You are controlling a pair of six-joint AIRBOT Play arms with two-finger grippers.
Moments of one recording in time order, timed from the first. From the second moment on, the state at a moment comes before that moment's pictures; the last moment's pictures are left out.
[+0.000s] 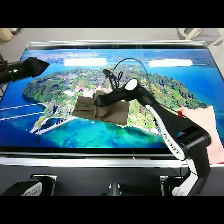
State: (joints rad) left arm 0.05 -1.10 1.31 0.85 -0.90 -1.33; right arm 0.48 -1.86 1.59 -0.54 0.95 1.00
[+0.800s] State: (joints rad) left arm 0.08 -1.02 1.14 0.89 -0.93 -1.32; right arm 0.14 -1.78 1.47 -0.95 1.28 1.15
